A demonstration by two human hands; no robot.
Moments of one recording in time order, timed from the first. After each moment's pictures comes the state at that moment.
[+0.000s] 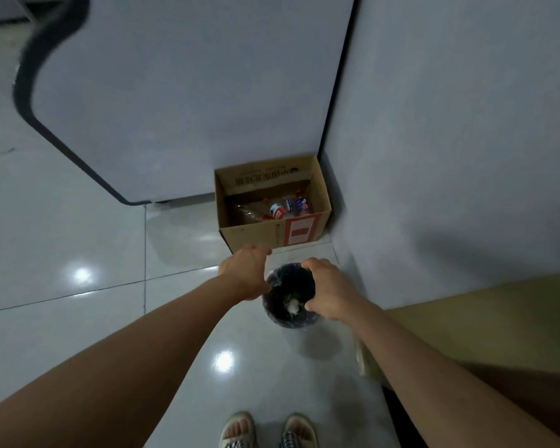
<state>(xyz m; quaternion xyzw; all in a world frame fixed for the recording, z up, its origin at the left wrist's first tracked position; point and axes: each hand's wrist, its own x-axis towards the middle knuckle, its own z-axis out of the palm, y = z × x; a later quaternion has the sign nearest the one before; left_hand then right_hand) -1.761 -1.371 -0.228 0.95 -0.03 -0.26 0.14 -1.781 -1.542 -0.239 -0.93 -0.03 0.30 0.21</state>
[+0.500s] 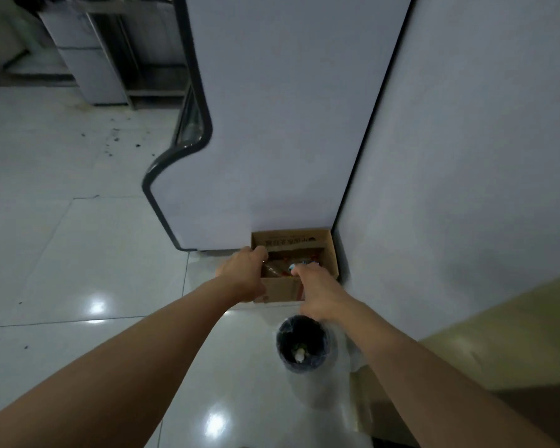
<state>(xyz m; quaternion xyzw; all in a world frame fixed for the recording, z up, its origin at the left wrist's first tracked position) -1.810 -1.316 0.009 0.98 0.03 -0.16 0.14 -1.807 -1.481 0.005 -0.94 -0.16 0.23 0.18</state>
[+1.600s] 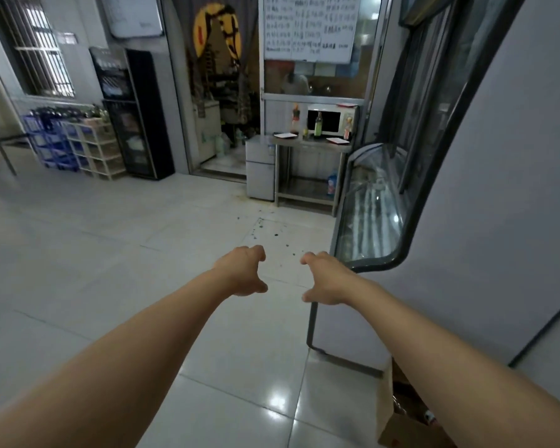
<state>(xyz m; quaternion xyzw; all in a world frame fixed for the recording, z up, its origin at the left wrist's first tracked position) -1.929 -0.873 0.209 0.97 0.20 -0.03 0.13 -1.834 -1.034 0.202 -0.91 -0.38 0.14 0.11</state>
